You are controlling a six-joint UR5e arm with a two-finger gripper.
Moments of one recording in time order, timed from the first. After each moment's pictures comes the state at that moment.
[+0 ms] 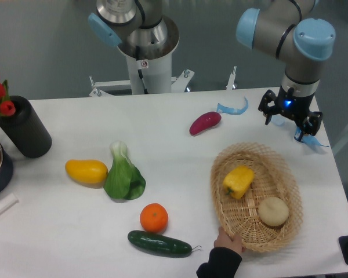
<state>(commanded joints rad) 2.88 -1.86 -1.68 -1.04 1.51 1.52</state>
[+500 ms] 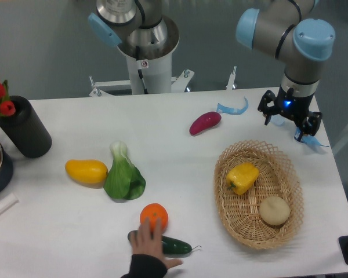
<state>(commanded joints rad) 2.88 -1.86 -1.71 -1.04 1.51 1.51</state>
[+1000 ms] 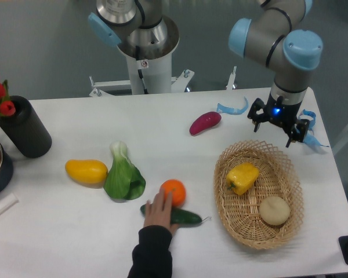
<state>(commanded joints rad) 2.83 -1.92 -1.75 -0.93 1.45 1.36</state>
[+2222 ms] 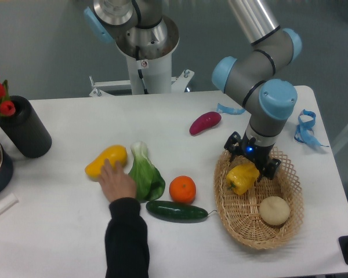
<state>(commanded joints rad) 2.72 -2.03 -1.71 -0.91 1.46 1.43</state>
